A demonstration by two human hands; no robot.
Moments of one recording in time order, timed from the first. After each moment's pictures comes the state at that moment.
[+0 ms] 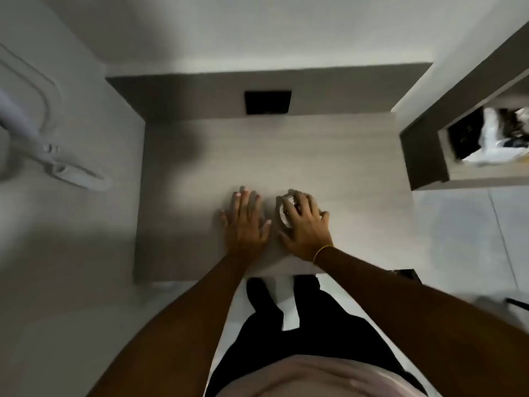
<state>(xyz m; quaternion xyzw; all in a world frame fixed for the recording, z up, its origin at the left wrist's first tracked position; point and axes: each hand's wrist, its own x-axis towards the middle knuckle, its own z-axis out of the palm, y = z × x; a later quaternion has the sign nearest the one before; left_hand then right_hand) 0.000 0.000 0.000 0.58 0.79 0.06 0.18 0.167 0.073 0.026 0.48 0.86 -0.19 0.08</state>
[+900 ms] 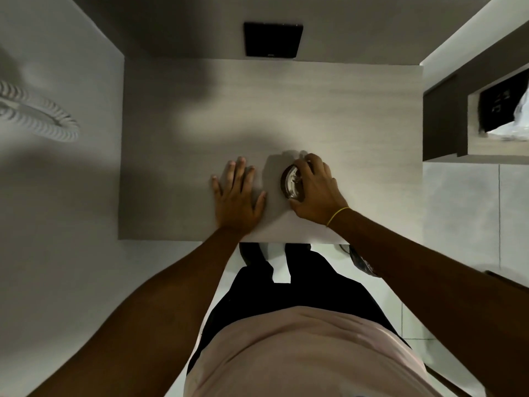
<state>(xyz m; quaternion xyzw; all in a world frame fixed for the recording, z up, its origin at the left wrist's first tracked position) 0.007 -0.007 -0.037 0.56 0.81 0.06 0.14 0.190 0.116 0.048 0.48 0.82 -0.31 0.09</state>
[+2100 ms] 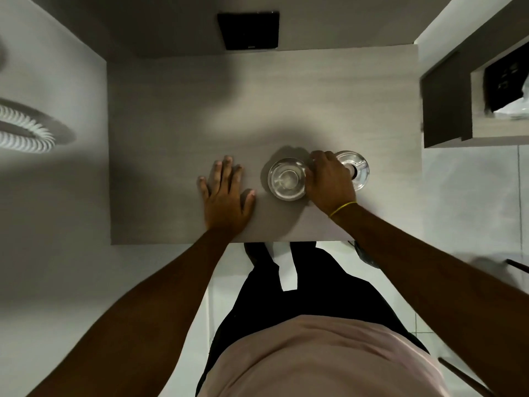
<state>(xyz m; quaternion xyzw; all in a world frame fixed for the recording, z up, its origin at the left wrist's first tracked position) 0.006 -0.008 -0.049 0.57 0.81 0.05 0.12 0.229 0.140 0.018 0.55 0.79 -0.28 -0.03</state>
